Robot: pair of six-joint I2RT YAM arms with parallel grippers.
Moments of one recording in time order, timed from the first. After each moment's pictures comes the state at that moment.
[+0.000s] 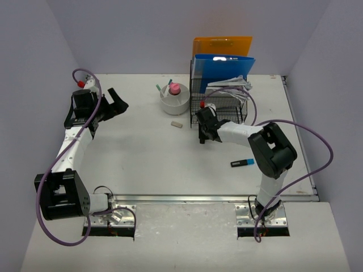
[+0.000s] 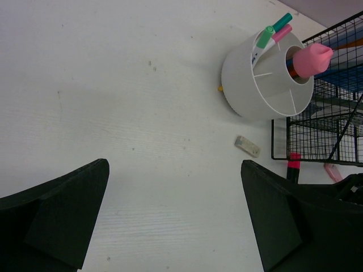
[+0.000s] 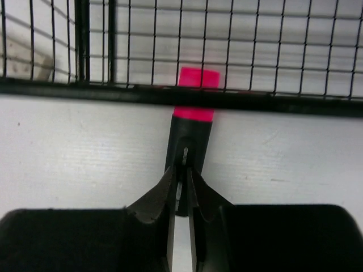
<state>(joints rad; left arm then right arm) 0.18 1.28 0.97 -0.21 0.31 -0.38 0.58 1.87 1.05 -0.12 0.29 0.45</state>
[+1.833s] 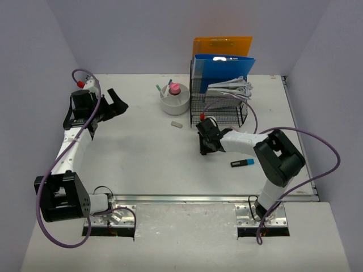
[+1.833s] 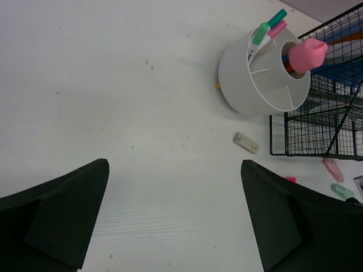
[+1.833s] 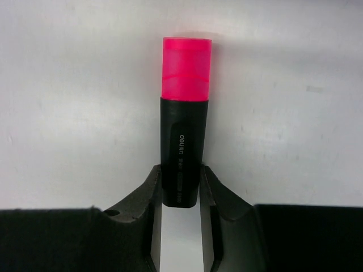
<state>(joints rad) 0.19 1.27 0.96 -0.23 0.33 -0.36 0.64 1.77 0.91 -0.21 0.21 0.51</state>
